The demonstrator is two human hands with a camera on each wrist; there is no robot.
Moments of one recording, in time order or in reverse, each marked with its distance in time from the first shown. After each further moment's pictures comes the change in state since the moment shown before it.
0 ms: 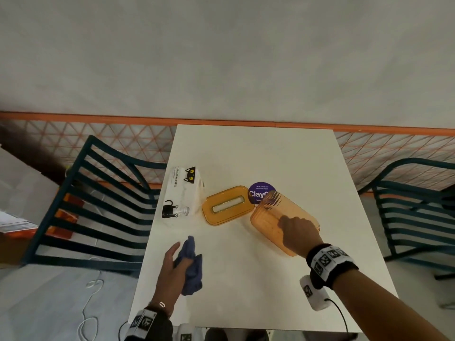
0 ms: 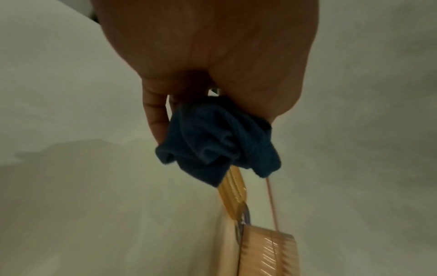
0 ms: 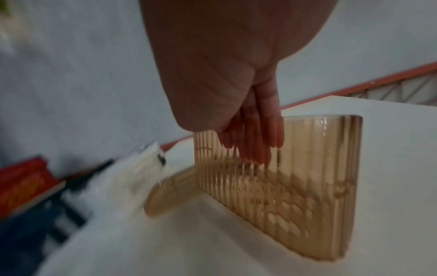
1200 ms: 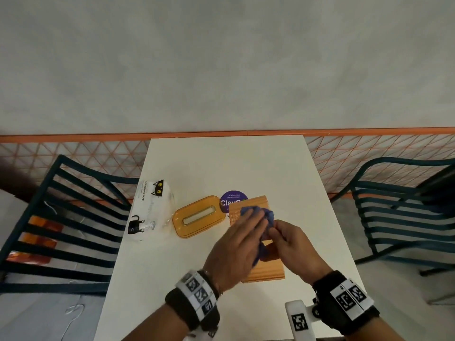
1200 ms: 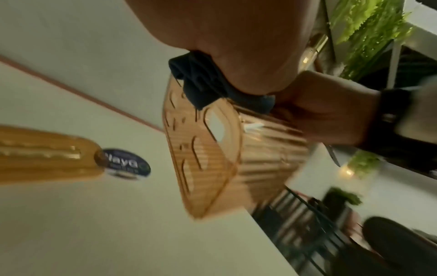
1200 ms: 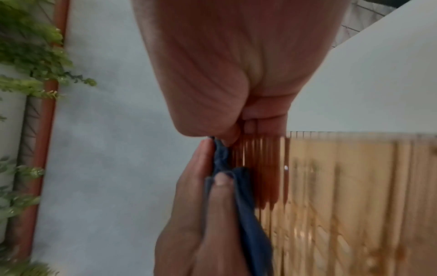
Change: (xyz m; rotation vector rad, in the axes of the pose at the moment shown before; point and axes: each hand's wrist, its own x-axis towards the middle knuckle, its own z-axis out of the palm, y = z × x) left_hand -0.044 0.097 0.204 1.020 -0.193 1.412; right_hand -0.081 0.054 -0.042 1.376 0.090 -0.039
